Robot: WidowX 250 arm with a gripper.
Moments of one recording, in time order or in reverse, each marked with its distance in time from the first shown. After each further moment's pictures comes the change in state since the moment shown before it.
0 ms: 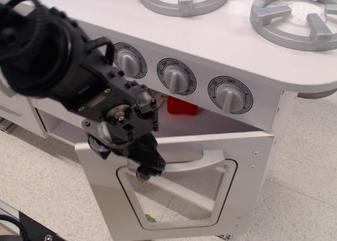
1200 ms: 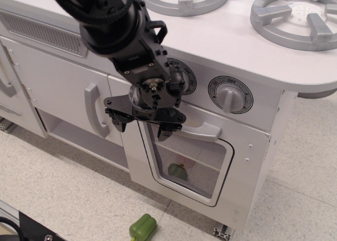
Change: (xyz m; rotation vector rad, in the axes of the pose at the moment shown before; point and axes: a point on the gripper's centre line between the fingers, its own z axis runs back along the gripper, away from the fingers) arm 0.068 0.025 -0.028 0.102 -0.076 0.350
